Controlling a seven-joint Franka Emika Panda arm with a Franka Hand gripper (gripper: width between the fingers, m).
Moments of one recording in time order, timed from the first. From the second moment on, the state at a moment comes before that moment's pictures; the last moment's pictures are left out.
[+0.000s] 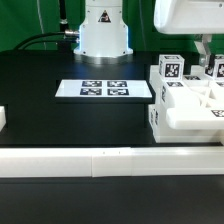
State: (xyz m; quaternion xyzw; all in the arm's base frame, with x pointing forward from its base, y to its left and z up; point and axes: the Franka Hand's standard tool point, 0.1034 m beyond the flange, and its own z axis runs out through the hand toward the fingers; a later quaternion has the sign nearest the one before) arm 0.582 0.126 0.116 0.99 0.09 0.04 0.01
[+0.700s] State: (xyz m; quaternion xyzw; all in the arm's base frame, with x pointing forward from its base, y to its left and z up) arm 0.583 0.112 0.116 0.97 -0.23 0.06 -0.01
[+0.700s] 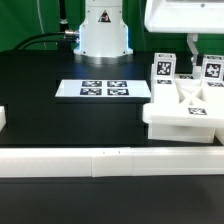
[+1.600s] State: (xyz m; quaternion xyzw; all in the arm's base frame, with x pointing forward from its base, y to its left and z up) arm 0.588 0.114 0.151 0.96 -0.28 0.07 -0.03
